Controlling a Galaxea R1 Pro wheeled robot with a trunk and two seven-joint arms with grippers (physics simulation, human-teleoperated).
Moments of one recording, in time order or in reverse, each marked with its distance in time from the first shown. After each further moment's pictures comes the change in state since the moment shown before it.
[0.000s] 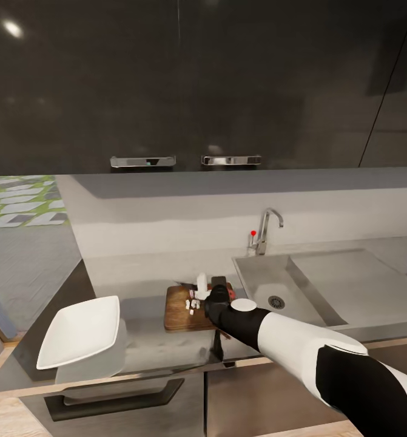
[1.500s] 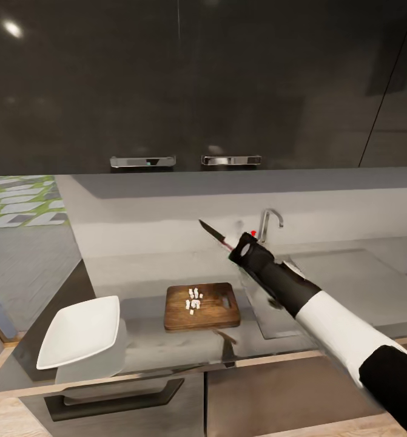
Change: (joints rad) left arm 0.000 0.000 0.000 0.000 0.000 0.000 0.000; right arm -0.001 -0.205 -0.638 -0.402 0.015 -0.004 0.045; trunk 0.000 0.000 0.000
